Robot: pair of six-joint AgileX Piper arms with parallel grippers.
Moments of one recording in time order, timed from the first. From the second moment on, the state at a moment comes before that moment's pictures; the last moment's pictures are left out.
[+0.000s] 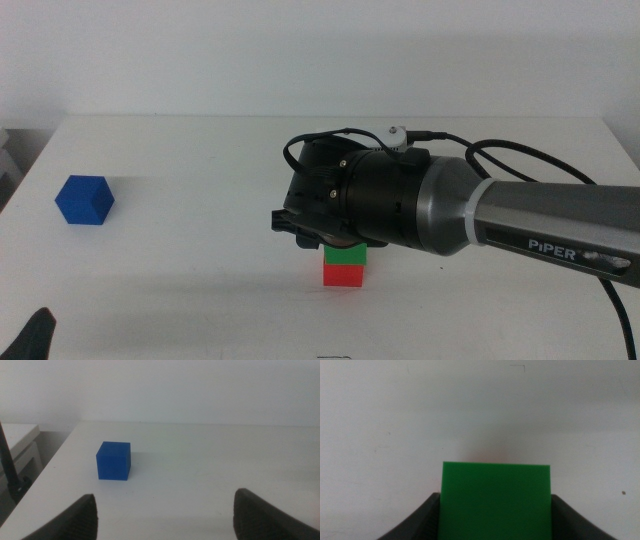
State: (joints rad) left arm -0.03 -0.01 0.03 -0.08 0.18 0.01; right arm 0.94 1.99 -1.54 -0.62 0.97 1.26
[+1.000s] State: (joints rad) left arm -0.03 -0.01 0.03 -0.08 0.18 0.01; right arm 0.95 1.91 -1.54 -0.61 1.00 1.21
